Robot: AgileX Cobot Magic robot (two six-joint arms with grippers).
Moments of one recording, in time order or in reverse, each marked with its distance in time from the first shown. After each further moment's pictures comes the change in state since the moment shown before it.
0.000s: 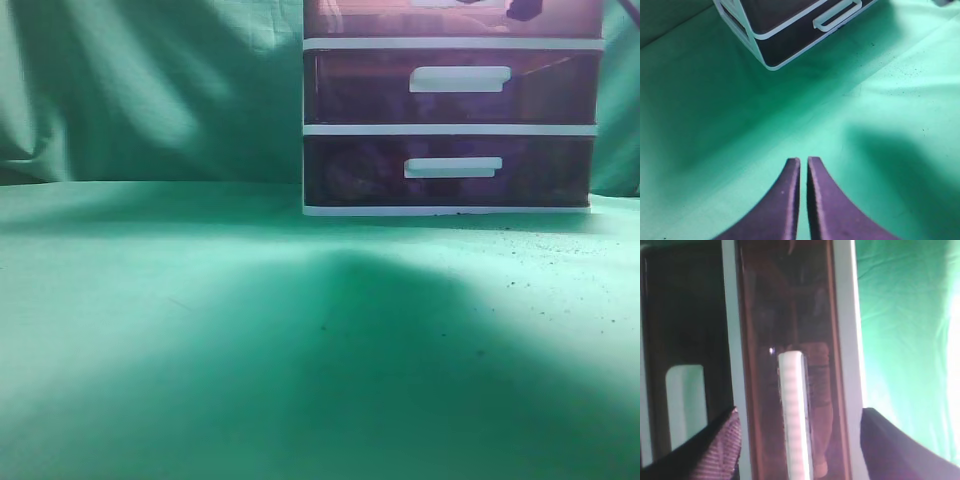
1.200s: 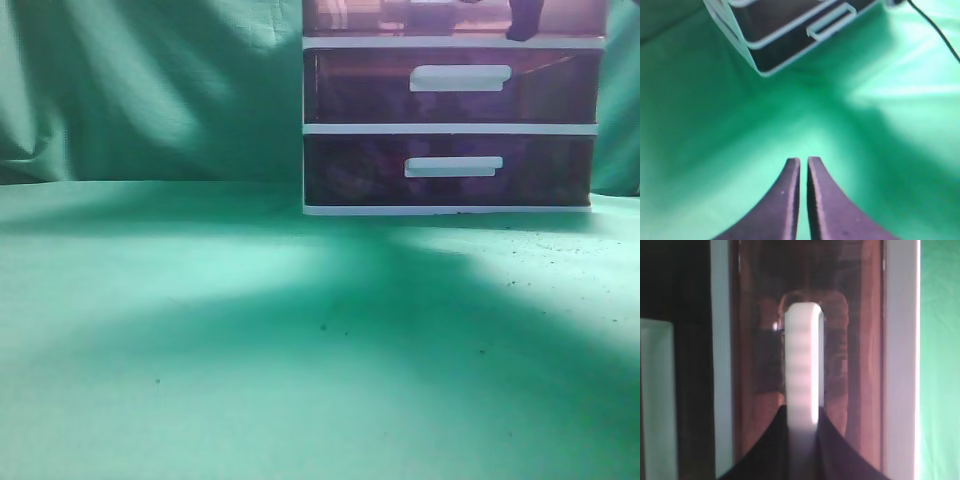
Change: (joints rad) left arm 0.000 0.126 -0.194 -0.029 0.105 0.001; right arm -0.034 0.195 -0.260 0.031 0.127 -0.097
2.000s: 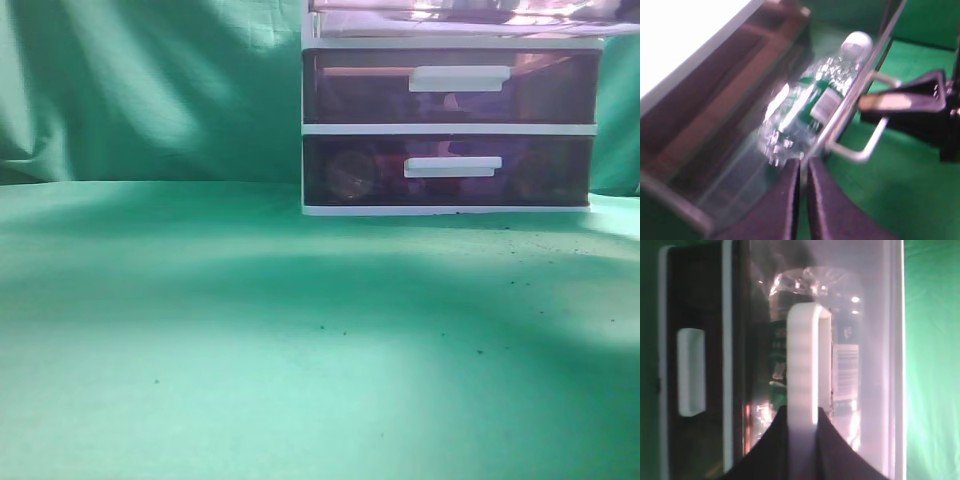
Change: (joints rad) left arm -0.008 0.630 -0.732 -0.396 -0.017 0.521; right arm 0.017 -0.416 0.555 -0.002 -0.093 0.019
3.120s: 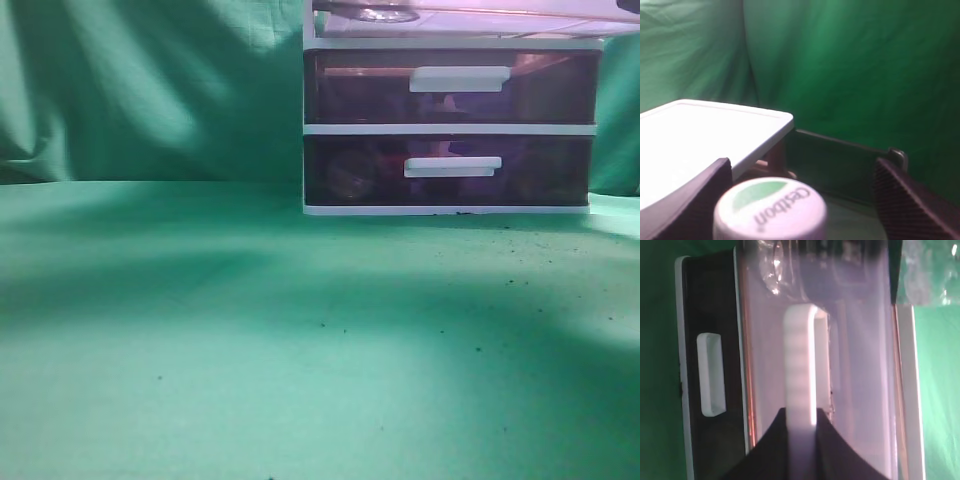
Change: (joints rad) left arm 0.048 0.117 0.218 -1.340 -0.415 1.197; right arm -0.037 -0.015 0.009 -0.200 0.015 0.229
